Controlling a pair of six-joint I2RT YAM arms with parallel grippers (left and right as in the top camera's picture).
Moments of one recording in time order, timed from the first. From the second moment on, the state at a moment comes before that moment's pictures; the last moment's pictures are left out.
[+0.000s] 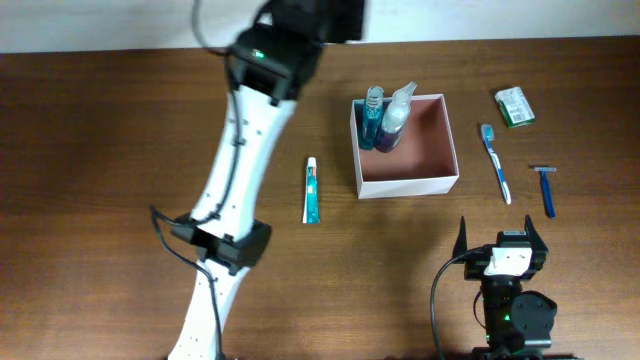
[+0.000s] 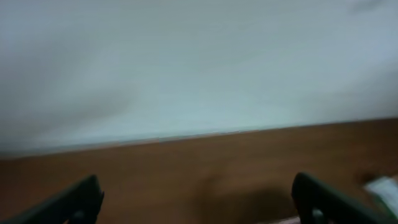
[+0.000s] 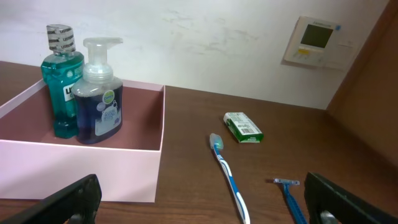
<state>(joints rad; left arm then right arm) -0.48 2.47 3.13 -1.19 -0.27 -0.25 -0.03 0.01 0.01 -0.07 0.07 -0.19</state>
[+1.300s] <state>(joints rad) -0.21 2.47 2.78 -1.36 -0.23 -0.47 -0.03 0.04 0.13 0.35 0.11 -0.19</state>
